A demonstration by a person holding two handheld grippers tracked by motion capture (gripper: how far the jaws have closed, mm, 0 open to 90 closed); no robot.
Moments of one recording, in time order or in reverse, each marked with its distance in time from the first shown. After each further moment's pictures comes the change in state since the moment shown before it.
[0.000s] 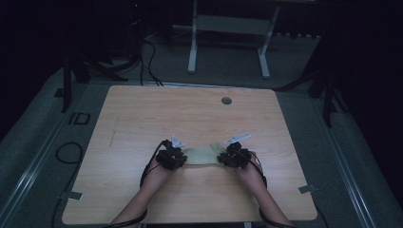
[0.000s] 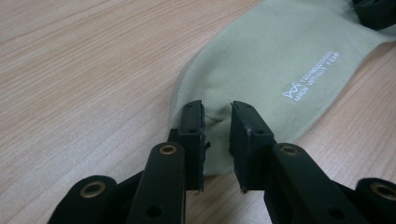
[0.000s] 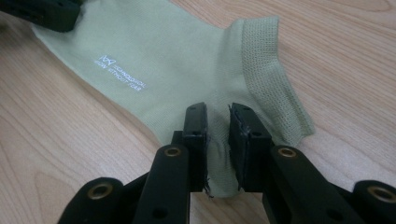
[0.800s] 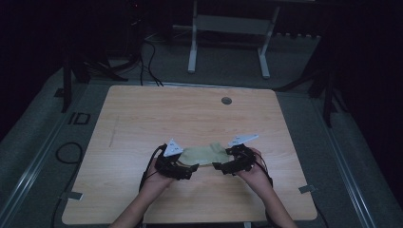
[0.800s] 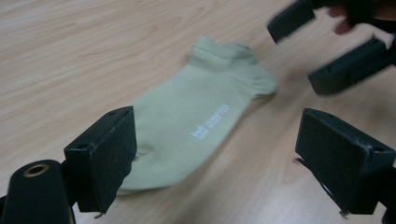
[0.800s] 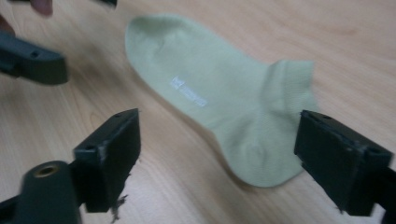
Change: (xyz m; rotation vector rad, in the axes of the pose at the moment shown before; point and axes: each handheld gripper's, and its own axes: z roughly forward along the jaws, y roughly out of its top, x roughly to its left) left arm -0.023 -0.010 -0.039 -0.239 -0.151 0.031; right arm 0.012 0.000 -0.038 -0.108 0.124 -0.048
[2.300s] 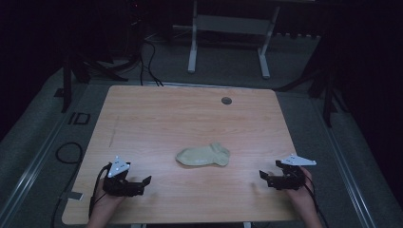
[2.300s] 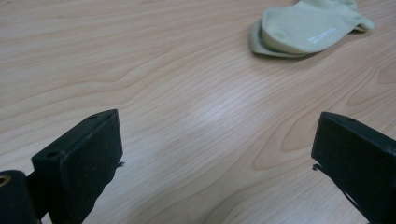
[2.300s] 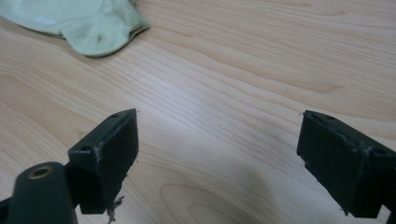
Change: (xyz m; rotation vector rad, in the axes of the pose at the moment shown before) left arm 0.054 -0.092 -0.103 -0.014 0.226 -0.151; right arm -0.056 -0.117 -0.091 -0.123 -0.293 0.151
